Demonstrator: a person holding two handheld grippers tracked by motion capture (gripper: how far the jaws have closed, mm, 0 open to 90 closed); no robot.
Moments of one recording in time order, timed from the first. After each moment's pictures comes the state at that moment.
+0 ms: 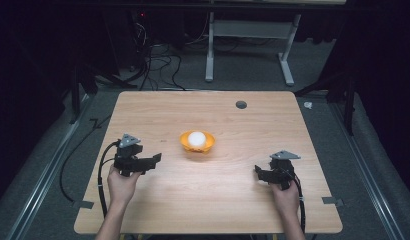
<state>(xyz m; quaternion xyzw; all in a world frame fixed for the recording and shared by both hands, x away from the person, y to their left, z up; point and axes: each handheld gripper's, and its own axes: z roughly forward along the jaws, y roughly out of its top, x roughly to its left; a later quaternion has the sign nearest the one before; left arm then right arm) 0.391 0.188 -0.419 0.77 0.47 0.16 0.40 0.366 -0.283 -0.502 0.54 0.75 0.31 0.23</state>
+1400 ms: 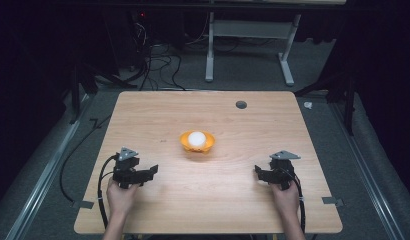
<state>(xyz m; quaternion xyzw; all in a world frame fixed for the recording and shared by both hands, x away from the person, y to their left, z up) 0.375 0.197 -0.459 0.77 0.50 0.15 0.38 0.366 -0.283 -0.502 0.54 0.75 0.31 0.23</state>
